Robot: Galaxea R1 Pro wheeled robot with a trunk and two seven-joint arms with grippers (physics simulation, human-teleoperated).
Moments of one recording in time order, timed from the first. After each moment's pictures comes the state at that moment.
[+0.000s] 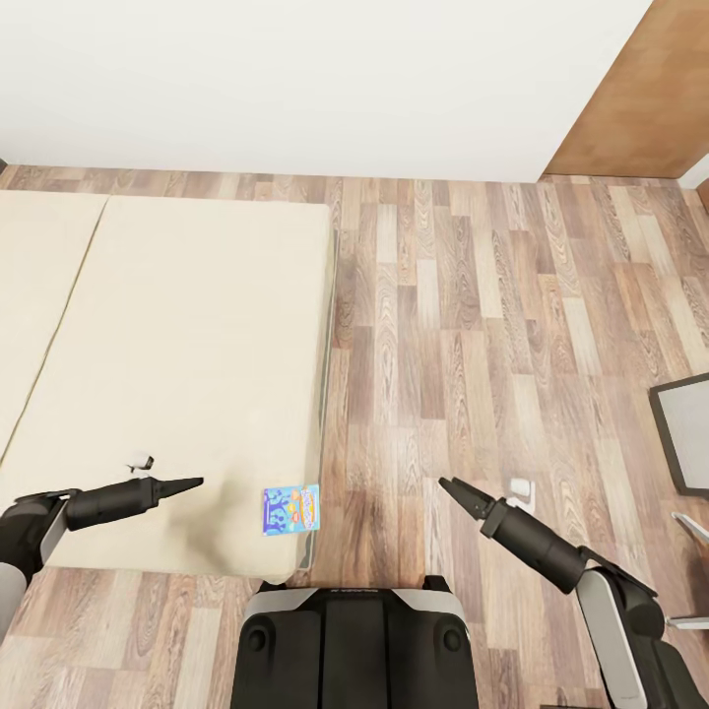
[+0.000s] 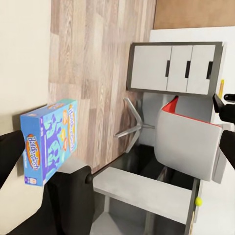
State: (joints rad) left arm -0.83 0.43 0.26 -0.47 -0.02 0.50 -1.54; right arm -0.24 -0.01 -0.27 -1.55 -0.51 0.67 0.90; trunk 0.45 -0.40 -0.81
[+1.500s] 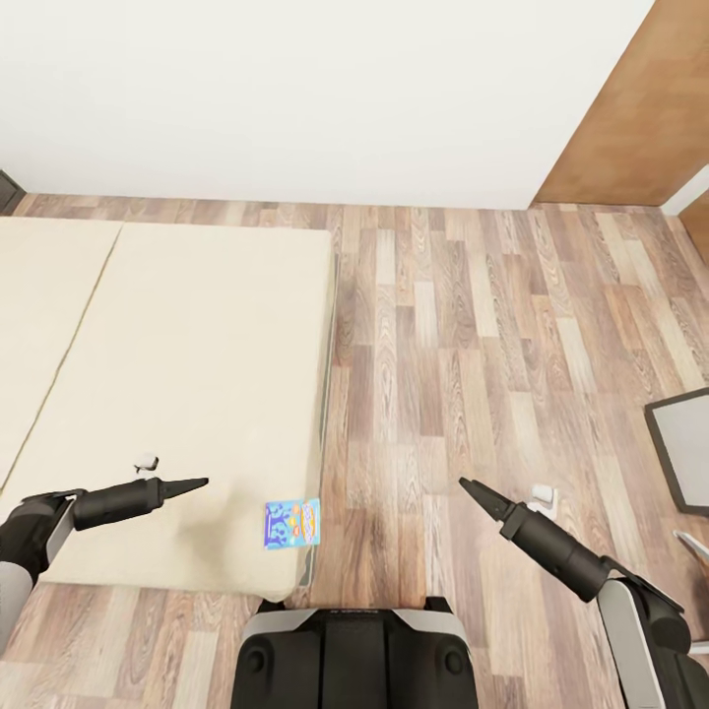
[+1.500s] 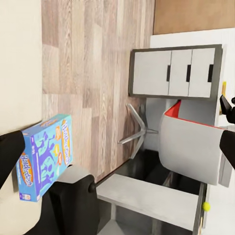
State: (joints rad) left arm -0.83 0.42 0.26 -0.47 -0.02 0.50 -1.50; right arm -0.23 -0.01 -0.35 -1.55 -0.51 0.67 0.91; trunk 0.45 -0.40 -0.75
